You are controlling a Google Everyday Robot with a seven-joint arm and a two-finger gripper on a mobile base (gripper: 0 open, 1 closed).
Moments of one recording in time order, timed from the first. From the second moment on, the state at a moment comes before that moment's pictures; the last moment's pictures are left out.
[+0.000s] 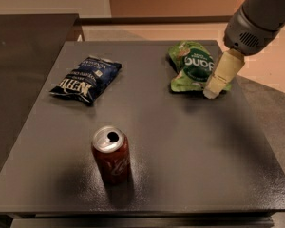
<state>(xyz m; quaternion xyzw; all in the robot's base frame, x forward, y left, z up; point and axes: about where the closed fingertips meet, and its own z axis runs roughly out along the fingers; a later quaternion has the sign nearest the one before) 0.541 -0.194 0.931 -0.52 0.83 0.01 0.18</state>
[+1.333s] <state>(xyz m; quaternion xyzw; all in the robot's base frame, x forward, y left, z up) 0.617 -0.207 0.891 -0.32 0.94 0.04 0.14</state>
